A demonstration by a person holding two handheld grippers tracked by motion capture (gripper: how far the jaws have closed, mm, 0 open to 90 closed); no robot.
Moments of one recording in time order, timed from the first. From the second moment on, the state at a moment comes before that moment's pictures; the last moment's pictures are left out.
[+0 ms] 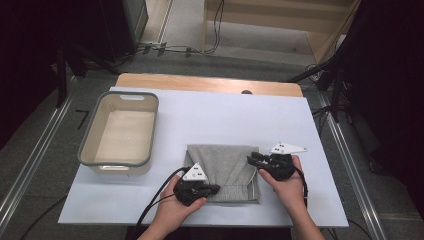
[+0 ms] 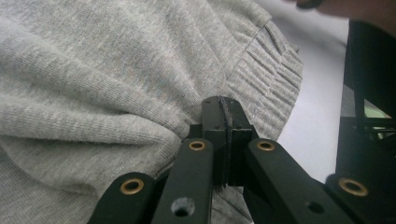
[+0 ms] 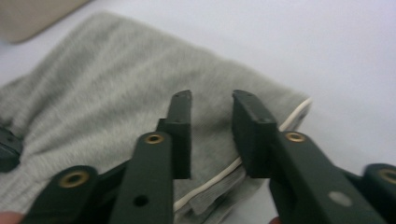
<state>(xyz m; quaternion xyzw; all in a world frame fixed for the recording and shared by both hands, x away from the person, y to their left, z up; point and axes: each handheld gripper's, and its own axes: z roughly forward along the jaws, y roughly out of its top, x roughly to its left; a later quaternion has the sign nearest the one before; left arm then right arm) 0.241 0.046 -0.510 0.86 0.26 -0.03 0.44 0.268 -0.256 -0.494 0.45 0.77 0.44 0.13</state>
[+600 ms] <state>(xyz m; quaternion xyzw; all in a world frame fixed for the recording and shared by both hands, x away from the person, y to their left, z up) 0.241 0.046 -0.511 0.86 0.26 -0.03 0.45 0.308 -0.258 -0.489 0.44 0.77 0.45 0.09</state>
